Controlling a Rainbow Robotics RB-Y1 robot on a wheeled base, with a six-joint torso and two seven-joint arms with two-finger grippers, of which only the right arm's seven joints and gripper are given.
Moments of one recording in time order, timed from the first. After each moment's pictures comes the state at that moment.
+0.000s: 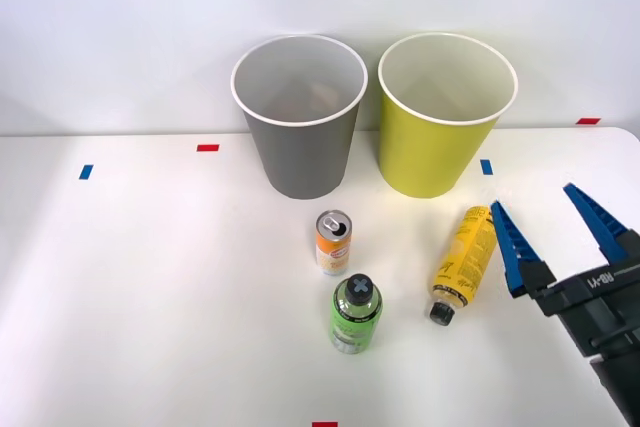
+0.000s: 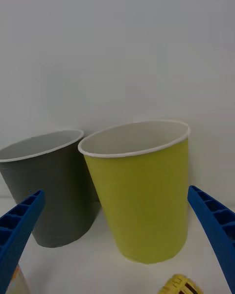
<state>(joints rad) 0.56 -0.41 0.02 -2.13 0.38 -0.40 0.66</state>
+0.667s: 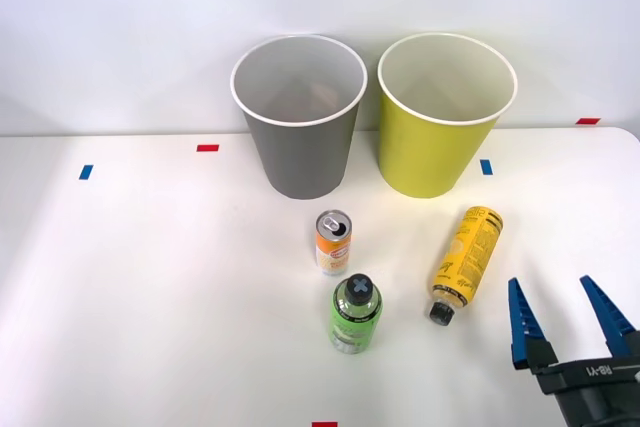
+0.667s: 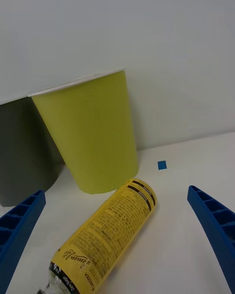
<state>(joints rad) 0.68 -0.32 0.11 -1.87 -0.01 -0.61 1.10</state>
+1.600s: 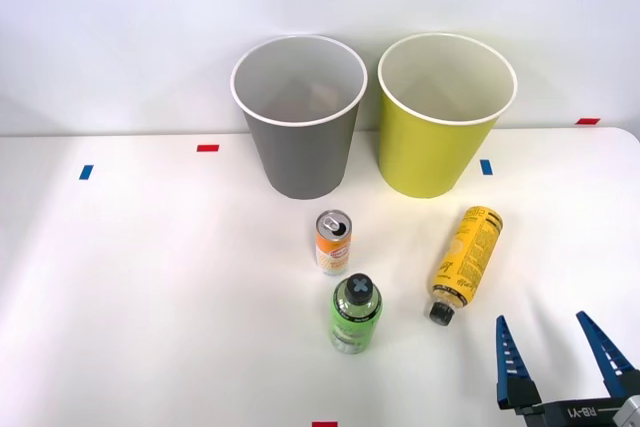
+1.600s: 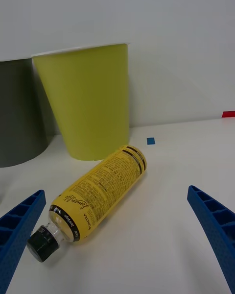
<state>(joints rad) 0.75 -0.39 0.25 -1.86 -0.26 -0.65 1.49</state>
